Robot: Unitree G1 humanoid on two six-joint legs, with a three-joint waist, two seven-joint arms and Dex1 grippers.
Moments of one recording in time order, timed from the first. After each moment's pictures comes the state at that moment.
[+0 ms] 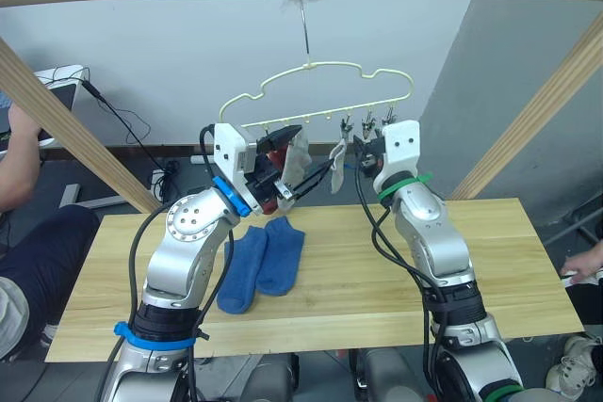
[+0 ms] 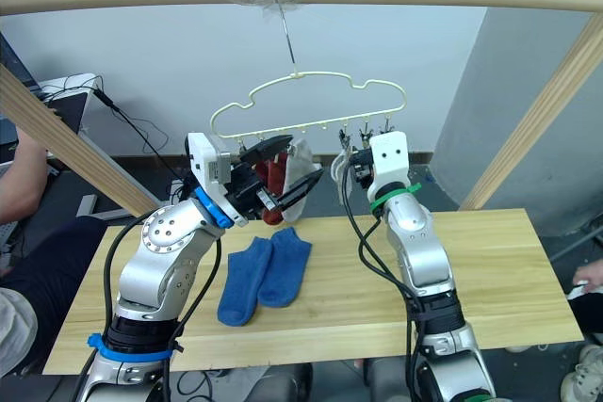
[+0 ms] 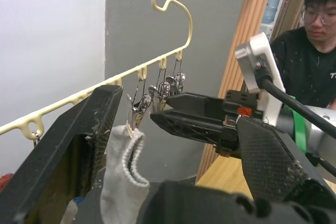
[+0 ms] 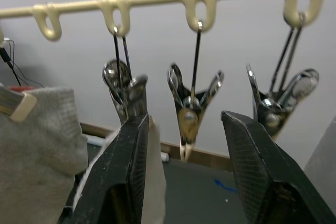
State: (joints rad) left arm -0.39 0.37 -0.04 -0.27 -0.33 0.21 -0.64; right arm -0.55 -0.03 0.08 -0.03 0.01 0.37 0.09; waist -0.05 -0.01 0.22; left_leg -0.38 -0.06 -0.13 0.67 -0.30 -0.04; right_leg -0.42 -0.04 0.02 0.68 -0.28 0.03
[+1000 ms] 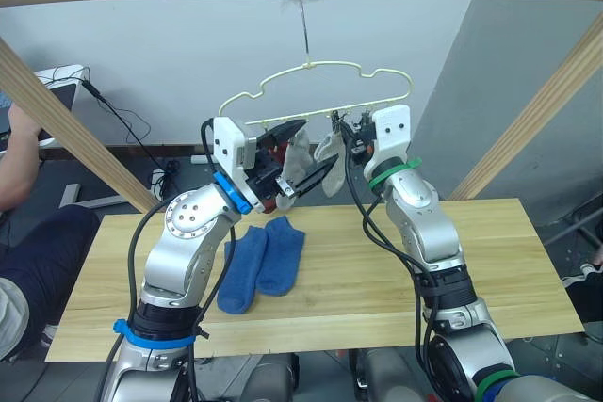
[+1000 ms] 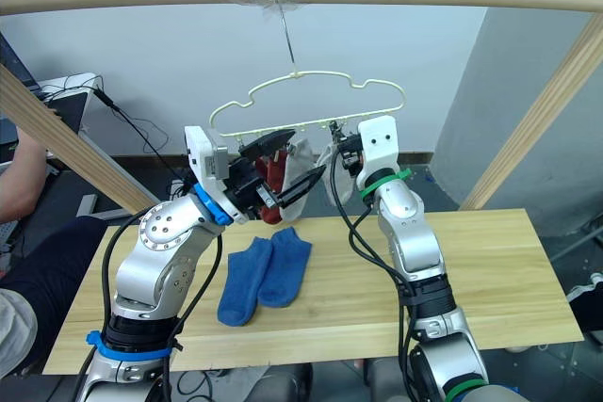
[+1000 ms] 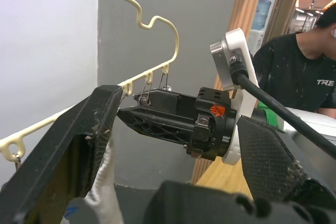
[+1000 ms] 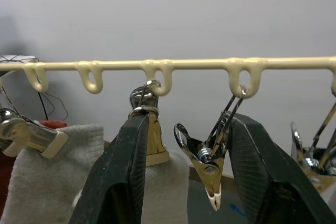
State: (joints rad) left arm -0.41 0.37 -0.03 -0.31 -0.36 0.25 -0.64; right arm -0.61 -0.01 0.08 0.04 0.03 0.31 0.13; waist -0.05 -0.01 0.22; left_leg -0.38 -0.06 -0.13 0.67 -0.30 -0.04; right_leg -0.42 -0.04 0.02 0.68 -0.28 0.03
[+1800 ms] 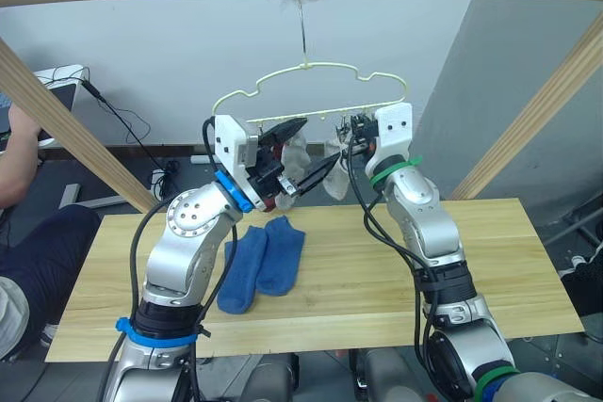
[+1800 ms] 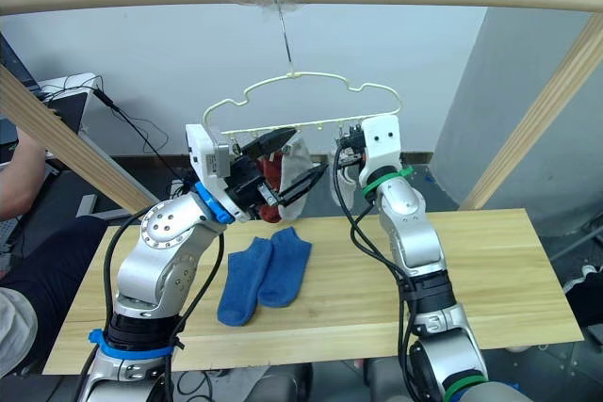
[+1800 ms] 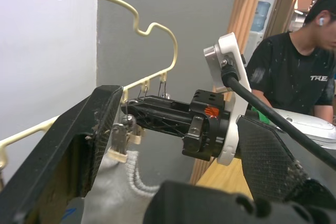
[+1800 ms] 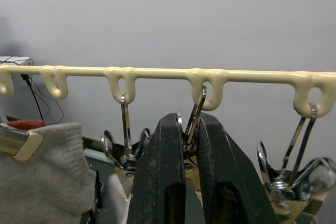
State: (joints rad) left arm -0.42 0.35 -0.04 -0.32 -0.36 0.26 -0.64; right arm -0.64 -0.01 0.06 0.07 0.03 0.30 0.13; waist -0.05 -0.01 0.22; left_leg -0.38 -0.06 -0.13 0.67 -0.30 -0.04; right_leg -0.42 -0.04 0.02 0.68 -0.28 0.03
